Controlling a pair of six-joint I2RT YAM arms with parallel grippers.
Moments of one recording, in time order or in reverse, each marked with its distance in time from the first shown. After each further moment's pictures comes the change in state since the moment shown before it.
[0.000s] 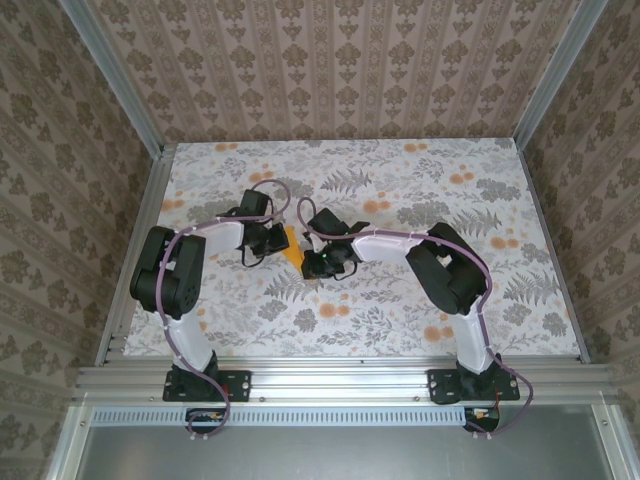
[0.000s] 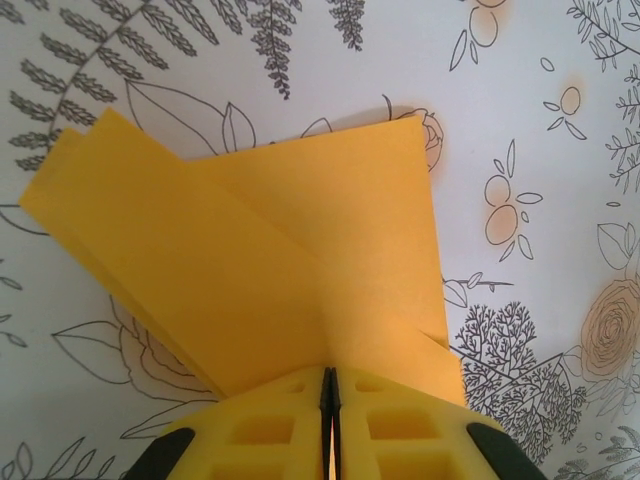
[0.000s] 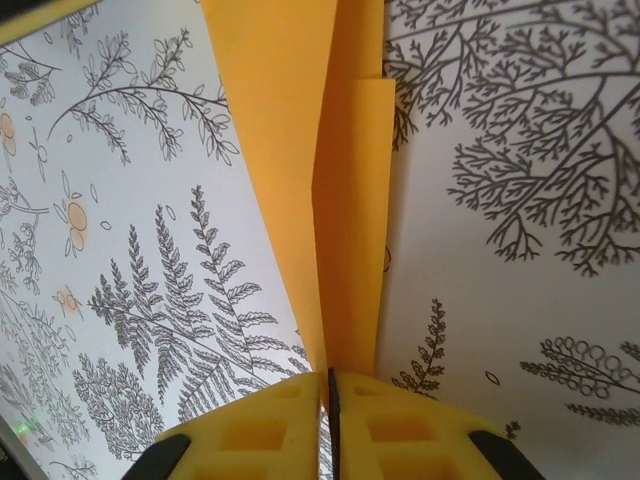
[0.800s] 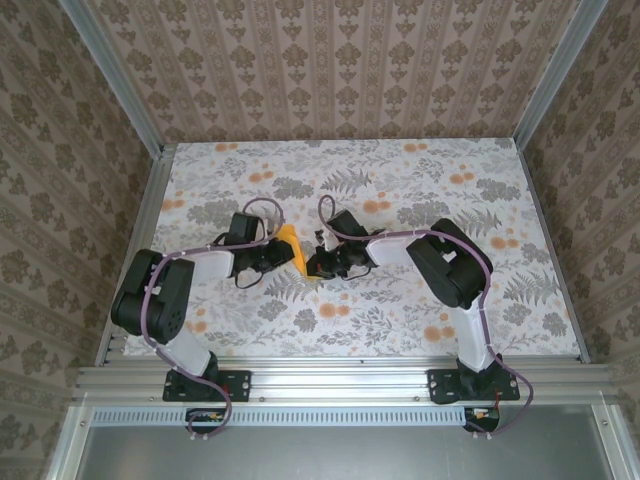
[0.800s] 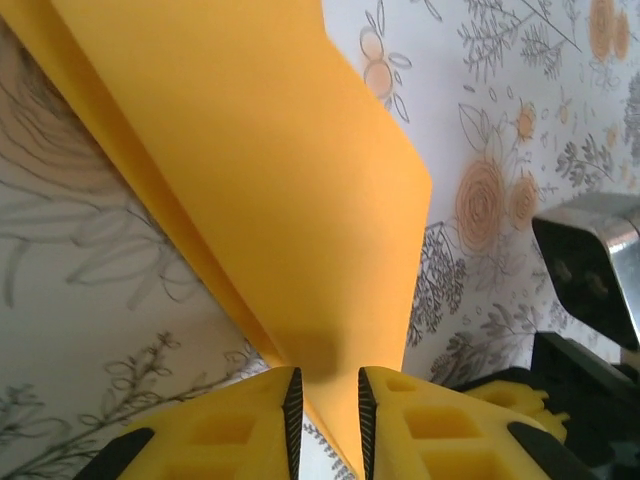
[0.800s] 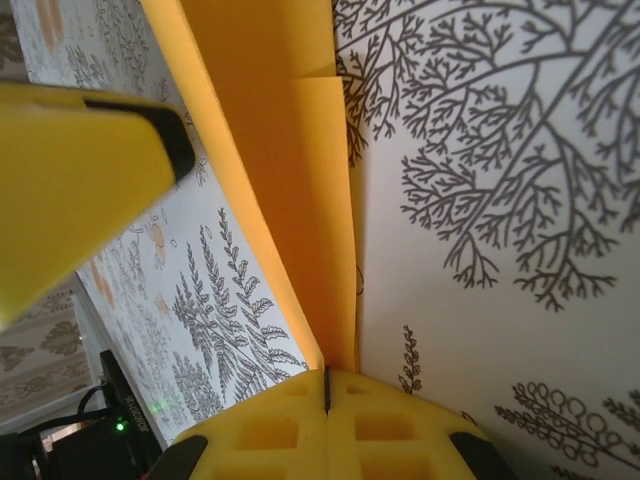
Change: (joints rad) left arm -0.009 -0.186 -0.328 0.355 0.208 -0.131; right arm -0.090 0.012 -0.173 0.347 -0.260 0.188
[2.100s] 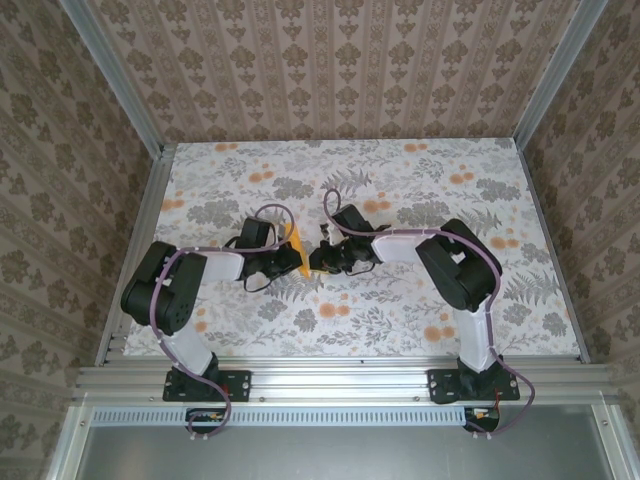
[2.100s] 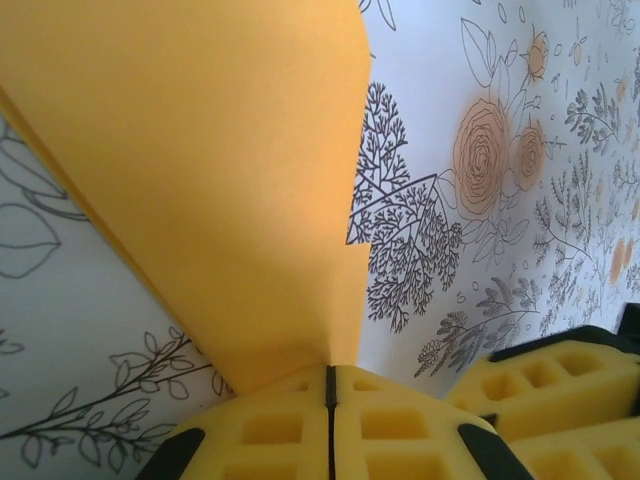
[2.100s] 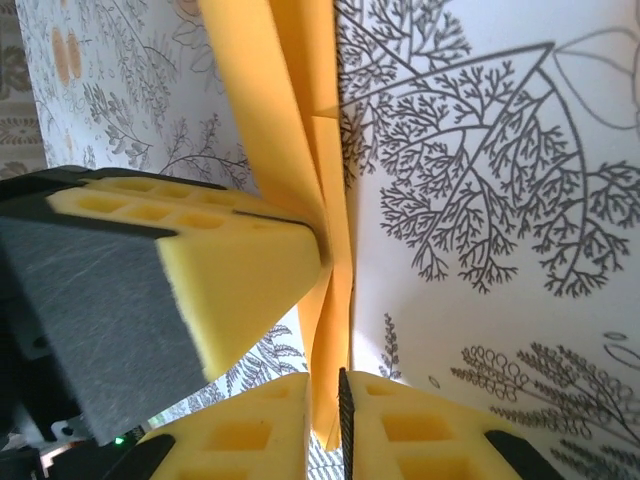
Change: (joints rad) left arm -0.067 0.078 0.005 0.052 0.013 -0.058; right arm -0.009 -0.069 0.000 -0.069 0.069 -0.038
